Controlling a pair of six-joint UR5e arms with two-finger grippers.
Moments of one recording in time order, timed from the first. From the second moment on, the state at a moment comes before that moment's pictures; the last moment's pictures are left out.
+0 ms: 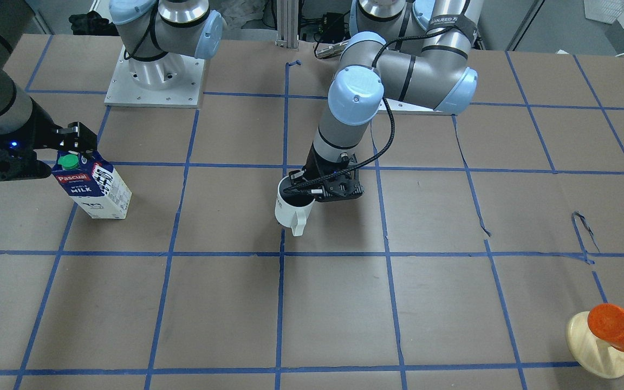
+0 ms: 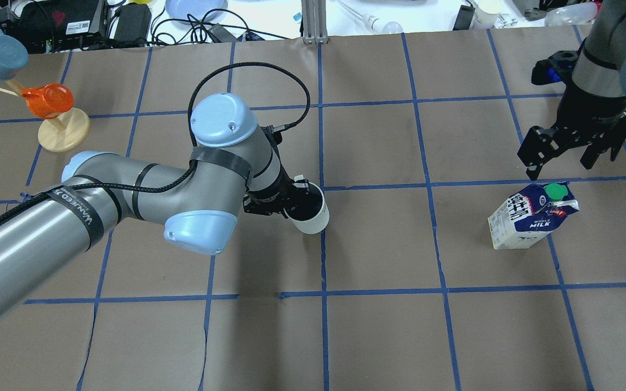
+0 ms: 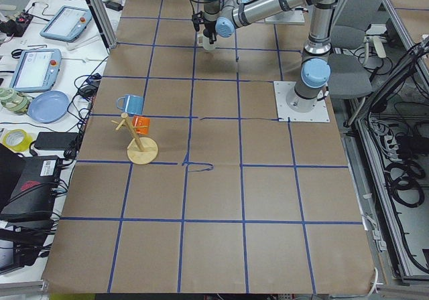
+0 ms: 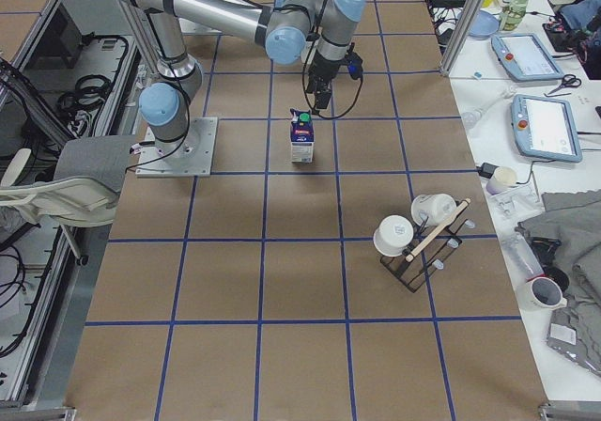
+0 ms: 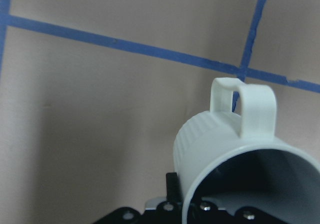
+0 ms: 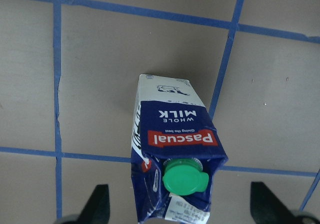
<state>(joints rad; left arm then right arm) -1.87 -1.80 -1.96 -0.91 1.43 -0.51 1.32 -1.52 1.76 -1.61 -1.72 -0.38</state>
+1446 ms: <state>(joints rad) -1.71 -1.71 -1.78 -1.14 1.49 -0.35 1.27 -1.54 1.92 -1.75 -1.71 -0.41</state>
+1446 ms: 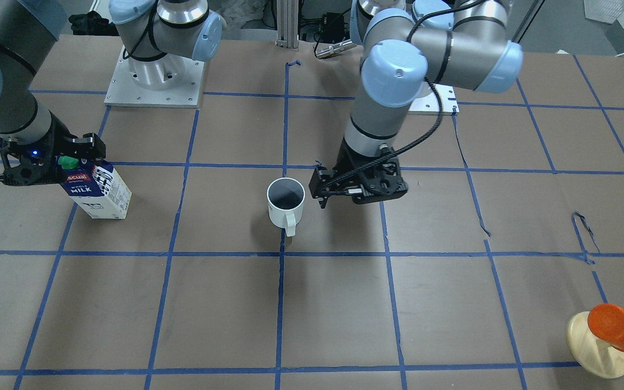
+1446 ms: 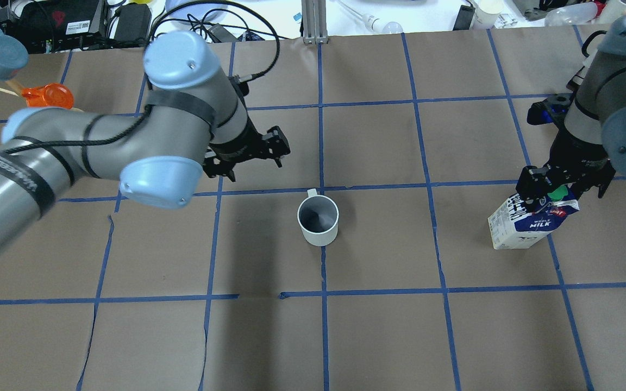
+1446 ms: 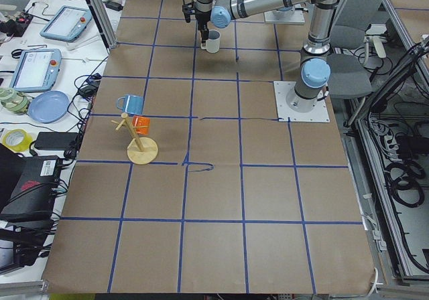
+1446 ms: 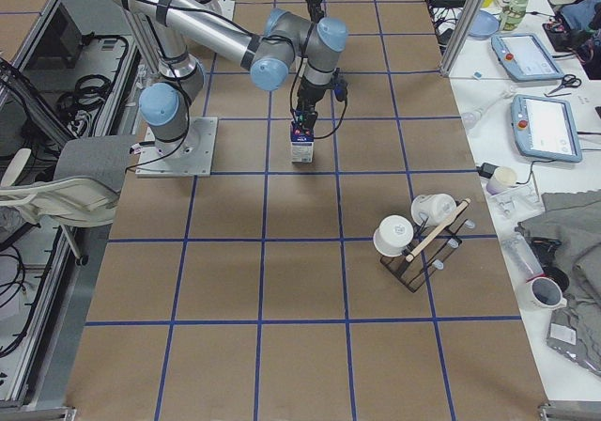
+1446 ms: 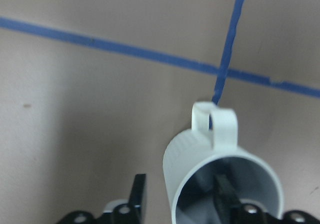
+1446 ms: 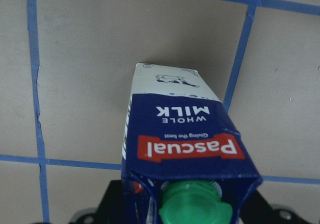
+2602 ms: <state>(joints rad) -1.46 -1.57 -1.42 -1.67 1.56 0.15 1.34 -1.54 1.76 -1.64 -1.62 -0.32</state>
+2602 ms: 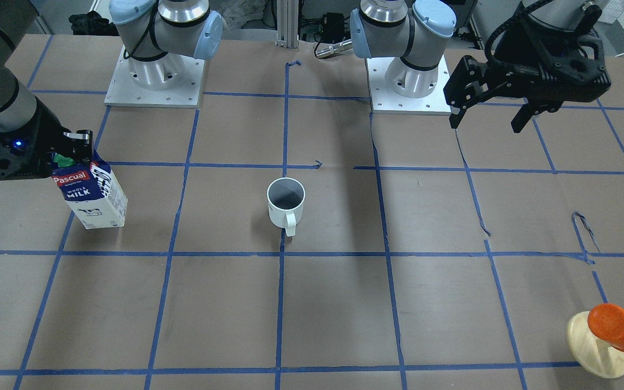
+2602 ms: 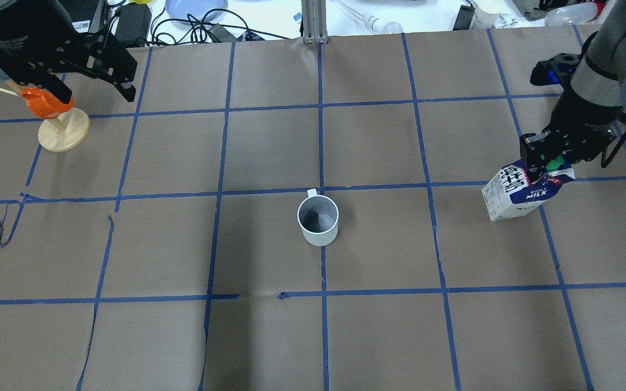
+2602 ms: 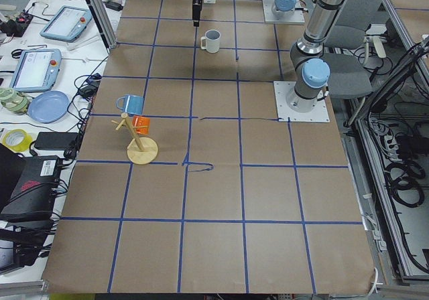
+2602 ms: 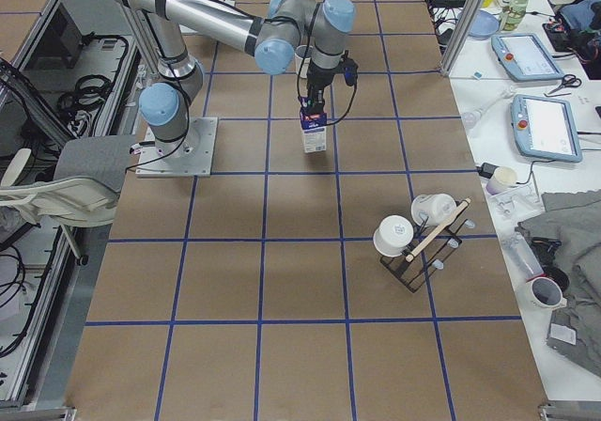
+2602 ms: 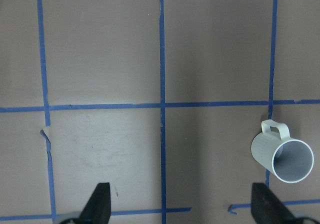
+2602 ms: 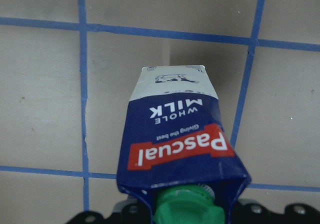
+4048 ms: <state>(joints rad) -1.48 -1.58 -1.43 -1.62 1.55 0.17 1.84 -1.42 1.75 -1.75 -1.51 0.34</state>
